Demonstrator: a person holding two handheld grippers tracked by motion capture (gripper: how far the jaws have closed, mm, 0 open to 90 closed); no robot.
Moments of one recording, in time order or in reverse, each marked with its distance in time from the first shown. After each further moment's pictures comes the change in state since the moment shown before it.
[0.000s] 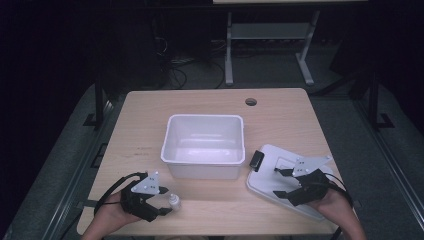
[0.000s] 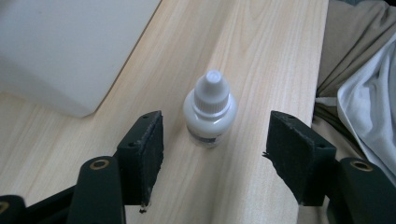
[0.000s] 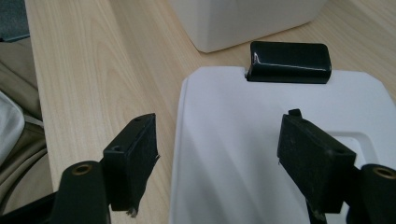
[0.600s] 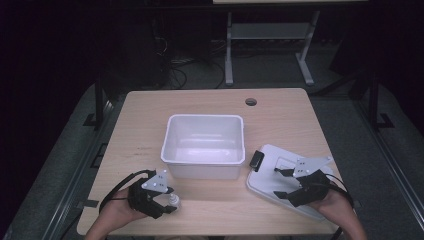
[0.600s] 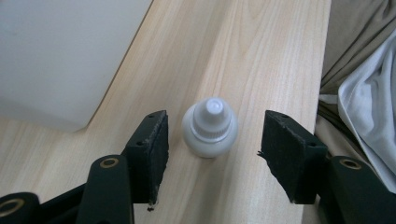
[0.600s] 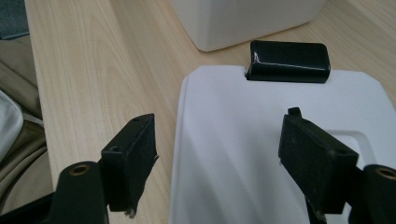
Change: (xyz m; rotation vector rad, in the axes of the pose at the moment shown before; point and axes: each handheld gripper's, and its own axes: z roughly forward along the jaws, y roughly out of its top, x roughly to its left) left arm 0.003 0.015 0.012 0.058 -0.021 0.015; right arm 0.001 -0.001 -0.002 0.002 -0.008 -0.008
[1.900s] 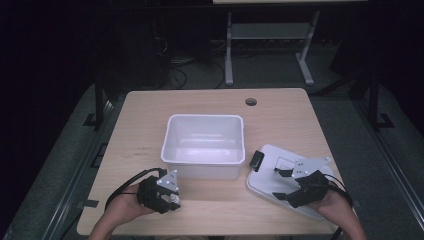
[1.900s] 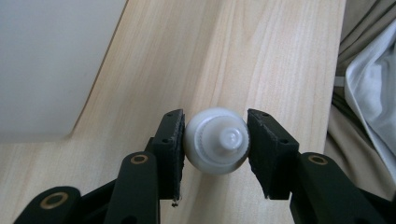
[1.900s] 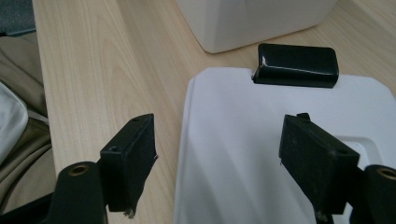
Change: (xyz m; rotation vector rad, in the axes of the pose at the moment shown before) left arm 0.007 0.015 0.018 0.126 -0.035 0.024; right arm 0.002 0.002 0.002 0.001 0.015 -0.016
